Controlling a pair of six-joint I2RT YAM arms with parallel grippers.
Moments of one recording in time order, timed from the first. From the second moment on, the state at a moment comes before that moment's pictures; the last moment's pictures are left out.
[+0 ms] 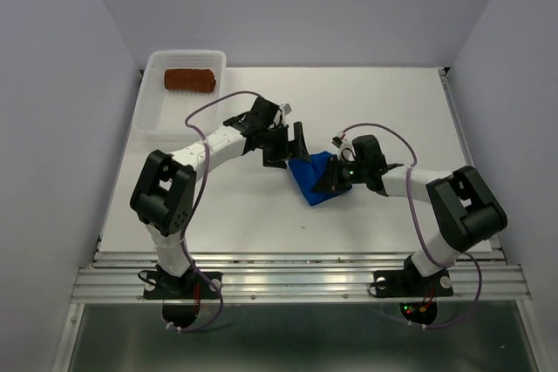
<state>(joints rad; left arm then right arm) -0.57 1.77 1.30 -0.44 0.41 -0.63 0.44 1.57 0.69 0.14 -0.64 0.52</state>
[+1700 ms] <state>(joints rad) -0.66 2.14 1.69 -0.69 0.27 -0.63 0.61 1.34 0.81 -0.13 -0.20 0.18</state>
